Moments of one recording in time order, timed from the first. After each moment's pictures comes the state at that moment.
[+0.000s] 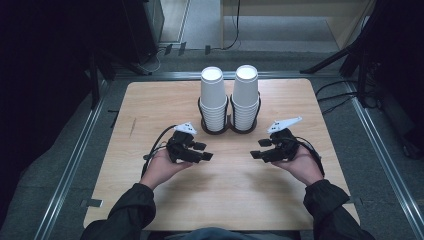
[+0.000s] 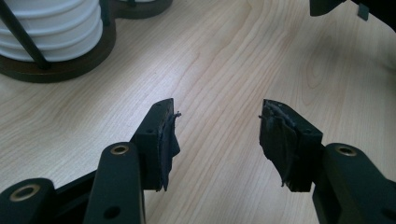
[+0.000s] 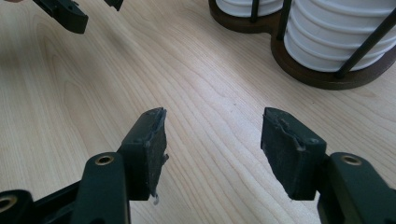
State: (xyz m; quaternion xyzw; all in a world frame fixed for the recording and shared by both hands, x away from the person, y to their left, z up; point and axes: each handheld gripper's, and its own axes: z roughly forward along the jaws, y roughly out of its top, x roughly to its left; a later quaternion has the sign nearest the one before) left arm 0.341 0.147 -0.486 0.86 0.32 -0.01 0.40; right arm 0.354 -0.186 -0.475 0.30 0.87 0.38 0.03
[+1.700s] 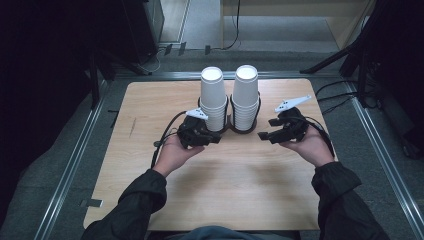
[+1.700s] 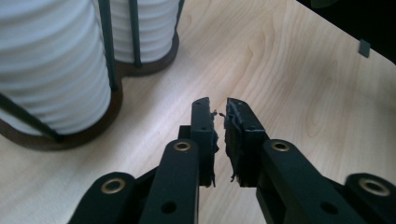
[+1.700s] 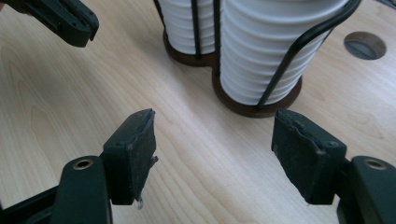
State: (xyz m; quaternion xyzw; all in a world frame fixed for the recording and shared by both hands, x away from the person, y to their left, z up) left arm 0.369 0.113 -0.453 0.85 0.33 0.02 0.41; right arm 0.387 -0.199 -0.425 0.31 0.87 0.37 0.08
